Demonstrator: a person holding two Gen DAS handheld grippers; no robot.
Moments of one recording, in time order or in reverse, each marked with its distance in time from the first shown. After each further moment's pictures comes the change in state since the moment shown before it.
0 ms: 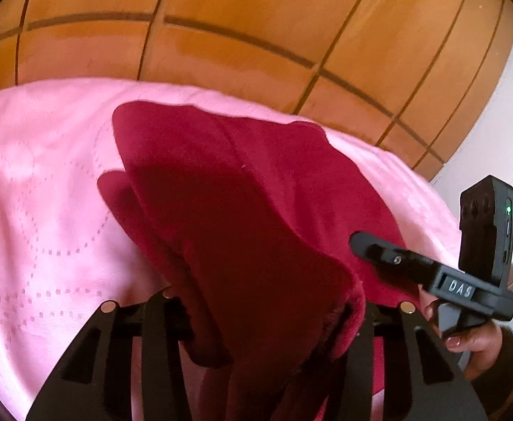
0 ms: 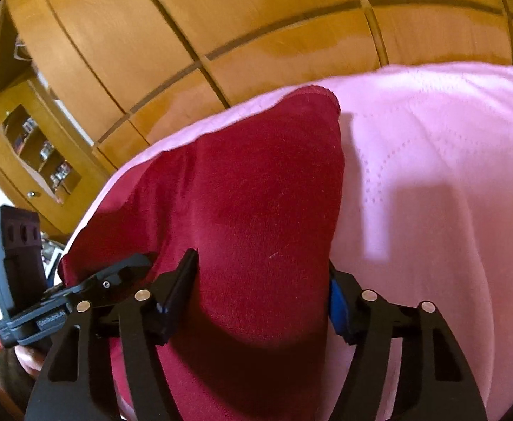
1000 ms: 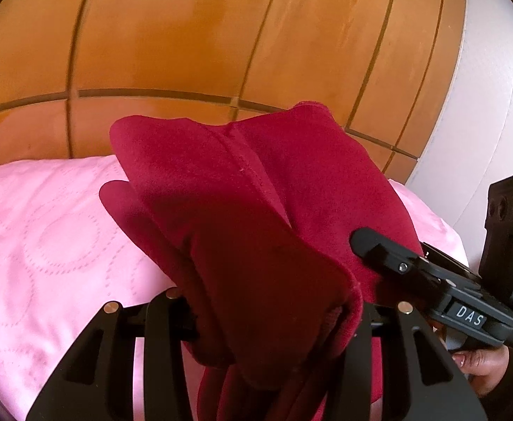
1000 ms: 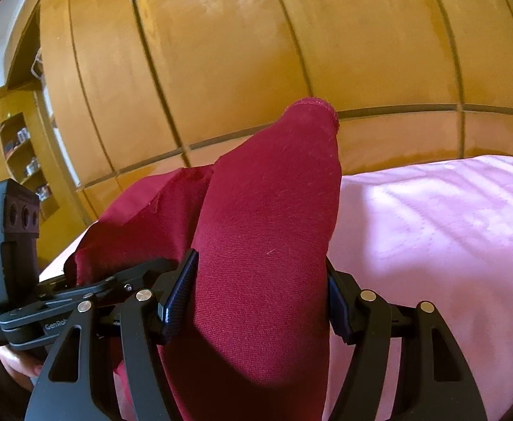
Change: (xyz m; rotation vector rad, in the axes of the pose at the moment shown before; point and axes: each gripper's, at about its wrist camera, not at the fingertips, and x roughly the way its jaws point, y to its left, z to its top) left arm 0.019 -0.130 0.047 0.177 -0.114 -0.036; right arm -0.117 -0.034 0.020 -0.099 -0.311 -0.150
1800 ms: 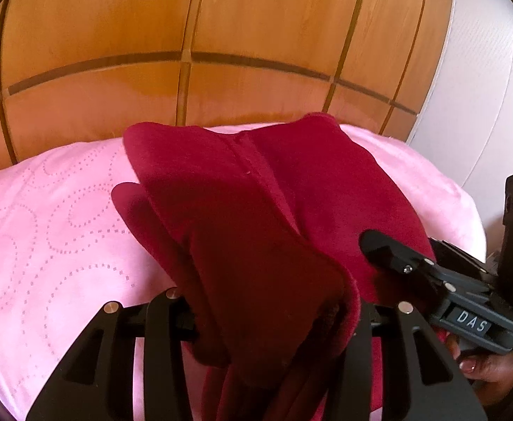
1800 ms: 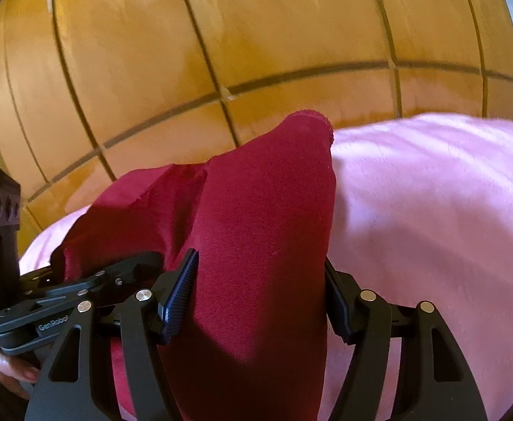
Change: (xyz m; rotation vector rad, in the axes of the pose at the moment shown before) left arm 0.111 -0.040 -0.004 0.115 0.135 -0.008; right arm 0.039 -0.103 -0.022 0.127 0.056 -0.201
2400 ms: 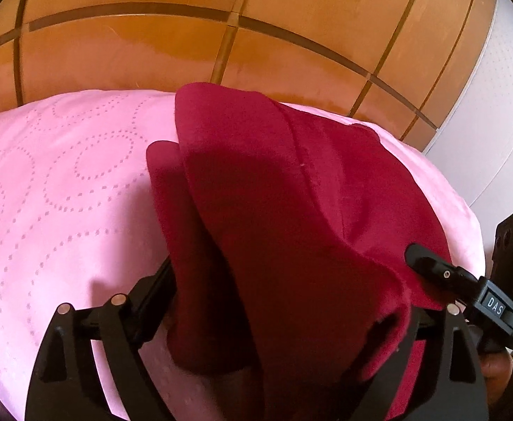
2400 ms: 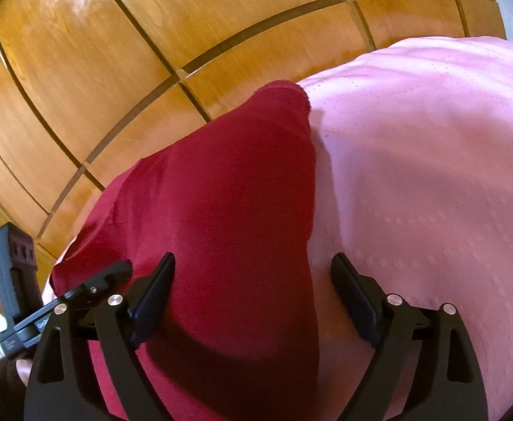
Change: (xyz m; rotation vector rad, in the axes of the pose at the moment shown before) left arm 0.022 0.039 -0.024 -0.153 0.059 -0.020; right arm 0.019 -0.039 -0.021 0.224 0.093 0.054
